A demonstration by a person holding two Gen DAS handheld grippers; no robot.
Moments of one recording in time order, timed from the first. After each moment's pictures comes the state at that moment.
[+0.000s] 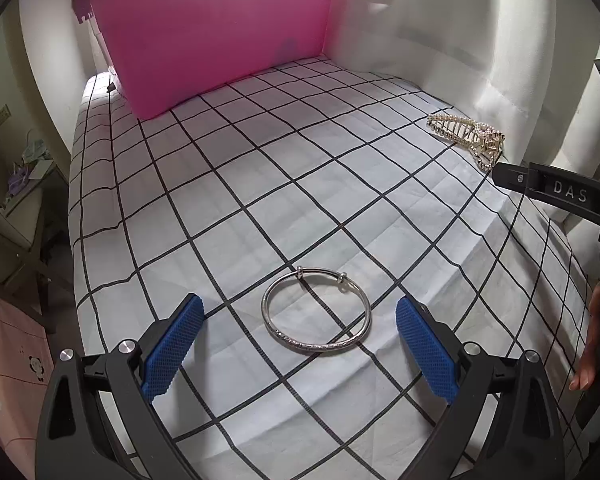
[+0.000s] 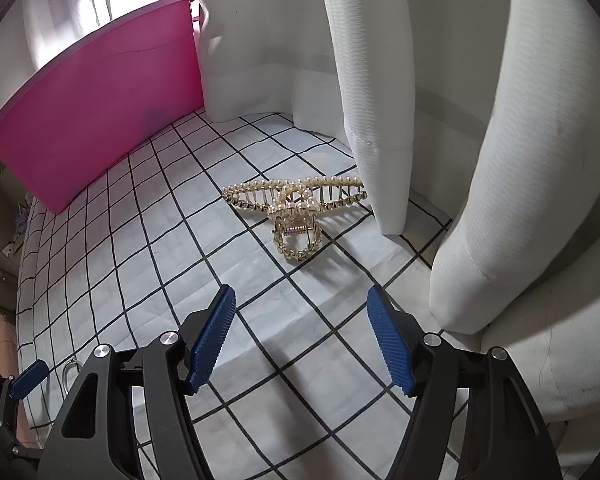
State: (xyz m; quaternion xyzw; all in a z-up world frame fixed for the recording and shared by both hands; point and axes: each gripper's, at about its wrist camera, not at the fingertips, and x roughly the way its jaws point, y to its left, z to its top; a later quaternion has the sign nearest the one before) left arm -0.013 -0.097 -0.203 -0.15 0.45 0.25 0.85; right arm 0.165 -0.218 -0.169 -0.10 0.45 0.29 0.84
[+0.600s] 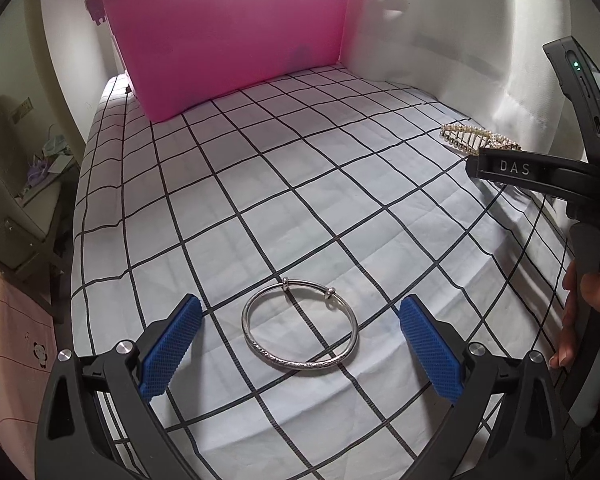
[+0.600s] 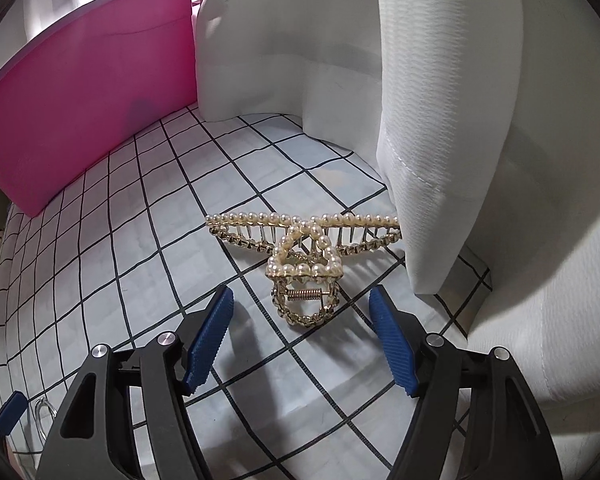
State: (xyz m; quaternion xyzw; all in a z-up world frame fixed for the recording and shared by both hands) left arm -0.002 -0.107 -0.208 -0.15 0.43 0.30 0.84; right arm 0.198 -0.182 -0.190 -0.13 0.44 0.29 0.84
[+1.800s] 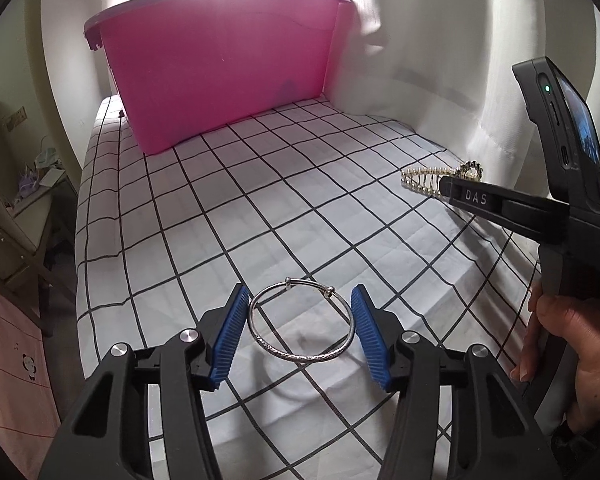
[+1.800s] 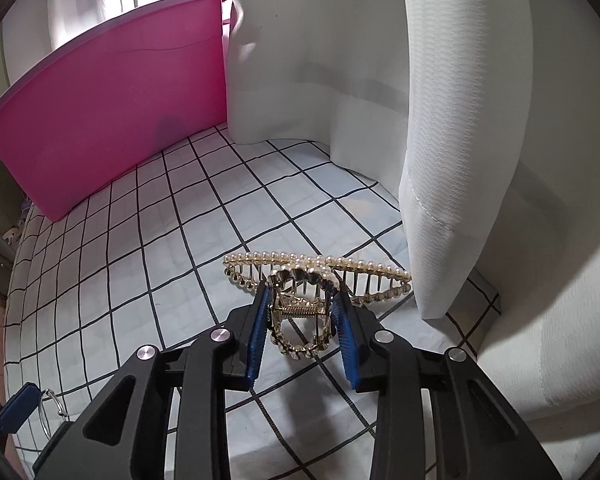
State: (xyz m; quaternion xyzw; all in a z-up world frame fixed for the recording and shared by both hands) left arm -0.002 -0.113 -0.178 -0.15 0.39 0.28 0.86; right arm 0.188 -0.182 -0.171 -0.12 0.41 0.33 0.84
